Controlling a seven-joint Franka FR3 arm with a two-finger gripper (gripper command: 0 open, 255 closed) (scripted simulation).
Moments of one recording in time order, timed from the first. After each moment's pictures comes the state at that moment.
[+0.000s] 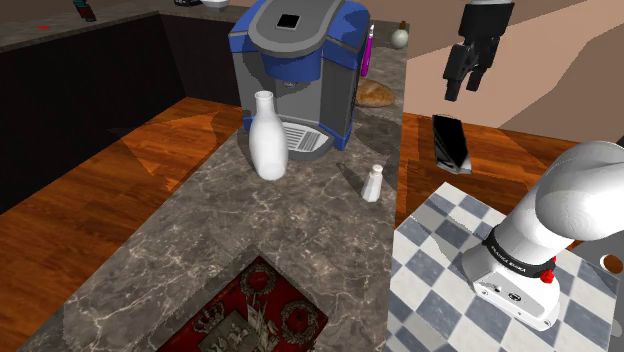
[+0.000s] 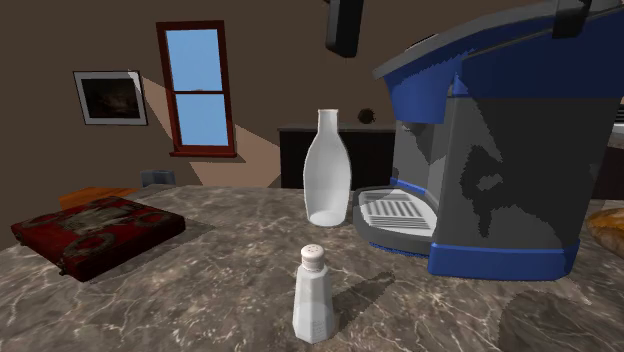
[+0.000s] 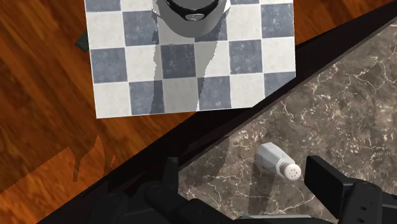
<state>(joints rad) -0.01 -0.81 0.01 -2.39 0.03 1.44 0.06</state>
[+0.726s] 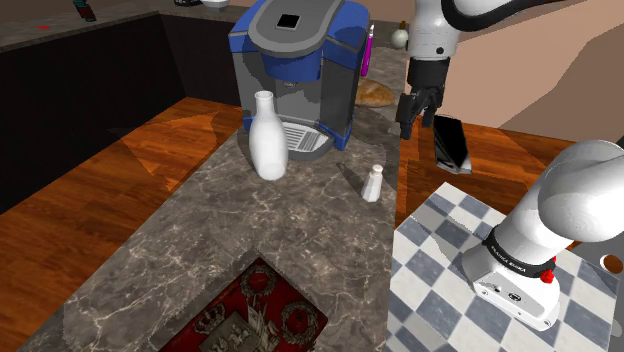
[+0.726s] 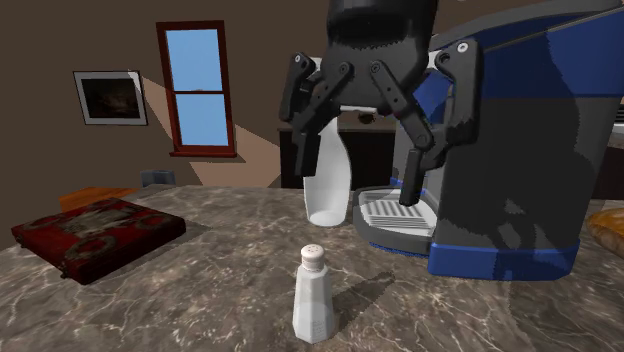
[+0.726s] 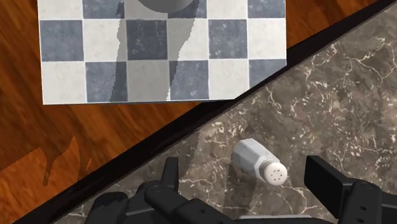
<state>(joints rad) 0.05 -0.64 0.09 -2.51 0.12 1.70 0.11</state>
